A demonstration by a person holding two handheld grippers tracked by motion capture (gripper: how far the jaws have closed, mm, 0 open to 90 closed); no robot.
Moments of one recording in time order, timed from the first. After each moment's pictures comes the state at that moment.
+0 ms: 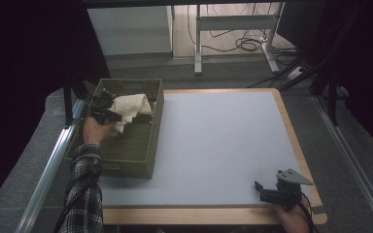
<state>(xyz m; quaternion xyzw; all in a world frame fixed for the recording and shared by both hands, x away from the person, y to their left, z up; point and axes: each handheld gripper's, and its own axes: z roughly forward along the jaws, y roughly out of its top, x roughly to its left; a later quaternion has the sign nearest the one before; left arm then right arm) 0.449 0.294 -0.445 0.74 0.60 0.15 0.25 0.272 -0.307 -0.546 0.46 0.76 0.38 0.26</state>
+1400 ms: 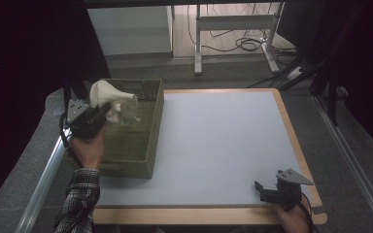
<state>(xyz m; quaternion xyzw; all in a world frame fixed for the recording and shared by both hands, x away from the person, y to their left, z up) 0.337 0.283 -0.404 0.59 0.50 0.38 0.50 0.272 -0.307 -0.546 0.46 0.76 0.38 0.26</state>
